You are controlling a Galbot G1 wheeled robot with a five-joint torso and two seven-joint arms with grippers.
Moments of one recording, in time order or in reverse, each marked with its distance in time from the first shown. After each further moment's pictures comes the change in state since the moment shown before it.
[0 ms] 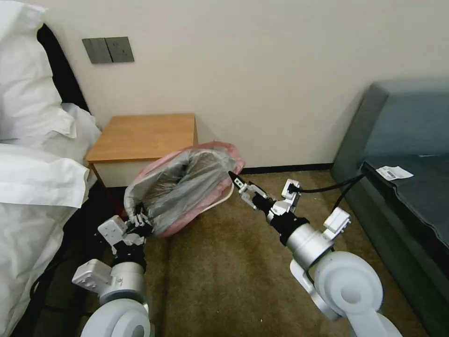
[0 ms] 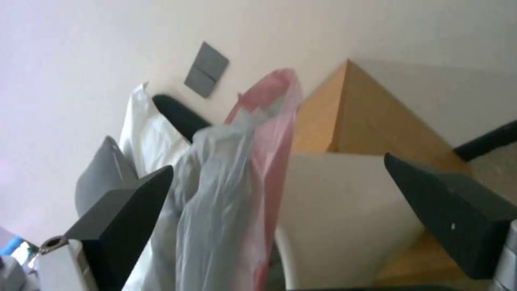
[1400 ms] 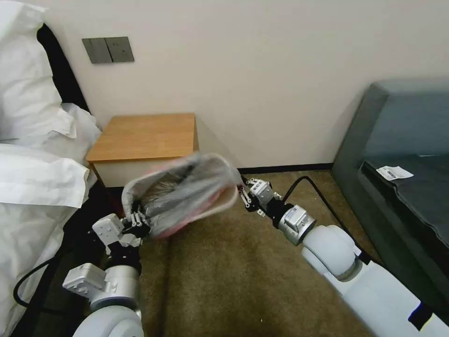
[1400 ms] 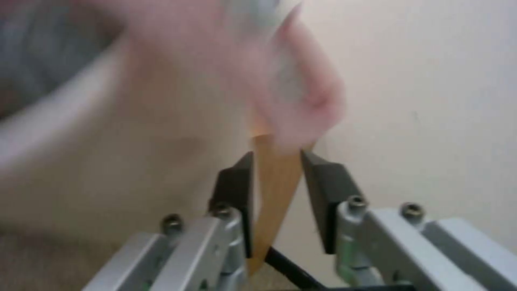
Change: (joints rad) left arm 0.028 0.058 -0.002 -0.023 0.042 -0.007 0.018; right arm 0.216 -0.332 -0.196 -0.227 -0.972 0.222 -0.339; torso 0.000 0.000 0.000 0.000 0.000
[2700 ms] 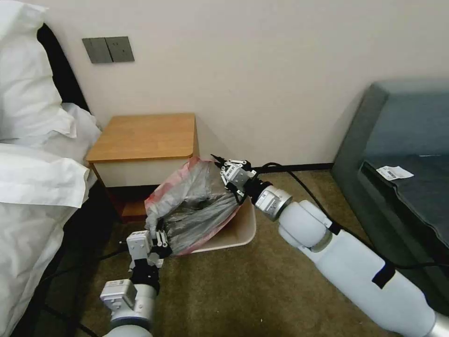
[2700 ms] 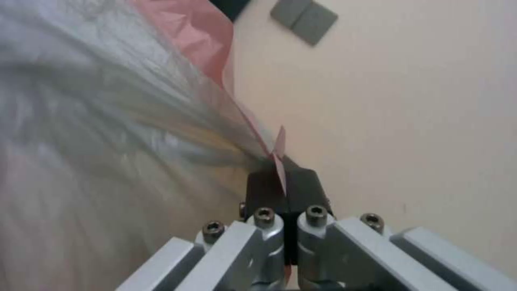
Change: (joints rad) left arm 0.094 0.084 0.079 0.022 0.281 -0.054 0.067; right arm 0.307 -0.044 -0.214 -0.098 -0.246 -0.021 -0.056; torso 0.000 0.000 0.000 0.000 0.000
